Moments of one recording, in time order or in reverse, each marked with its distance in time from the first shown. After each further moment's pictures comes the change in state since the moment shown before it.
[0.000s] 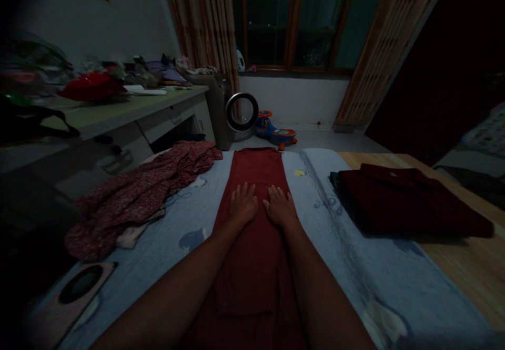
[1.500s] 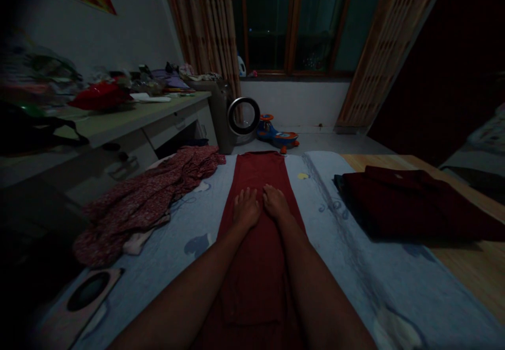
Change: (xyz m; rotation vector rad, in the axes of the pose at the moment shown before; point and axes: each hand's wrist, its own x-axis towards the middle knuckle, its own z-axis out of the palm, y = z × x) left_hand -0.001 -0.002 -0.005 -0.014 -0.025 -0.015; right_hand 0.043 -0.012 0.014 0.204 0.198 -0.146
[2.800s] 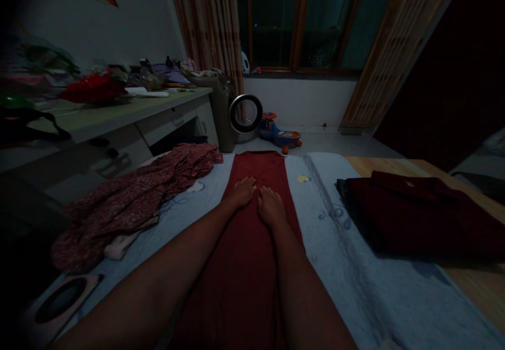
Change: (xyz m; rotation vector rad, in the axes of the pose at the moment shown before) left_hand 0.085 -0.023 0.001 -0.010 -0.127 0.221; right_hand -0.002 -0.007 -0.006 -0.034 -0.052 0.049
